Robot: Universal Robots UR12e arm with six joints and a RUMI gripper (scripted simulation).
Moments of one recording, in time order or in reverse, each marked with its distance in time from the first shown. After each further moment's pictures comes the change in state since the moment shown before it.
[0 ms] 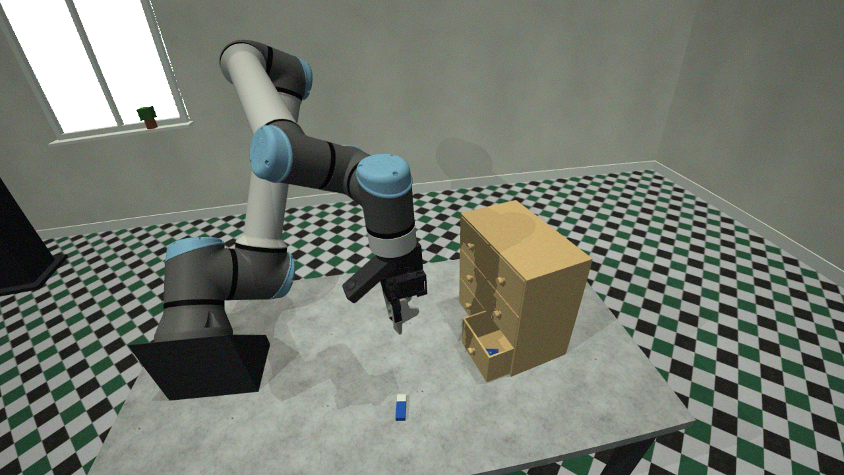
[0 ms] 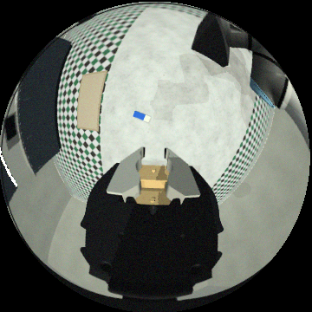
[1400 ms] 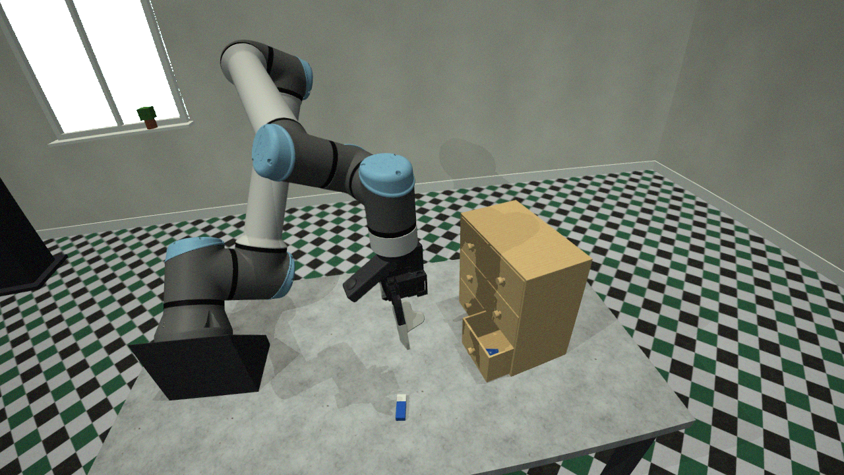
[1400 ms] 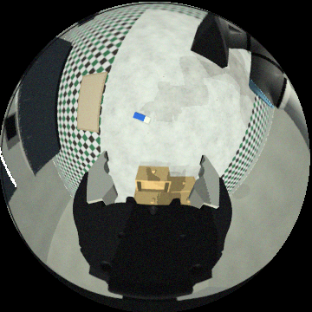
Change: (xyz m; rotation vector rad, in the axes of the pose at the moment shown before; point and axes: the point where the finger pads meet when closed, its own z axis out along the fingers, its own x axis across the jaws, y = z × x) arm 0.000 -0.001 -0.001 0.015 0.001 0.000
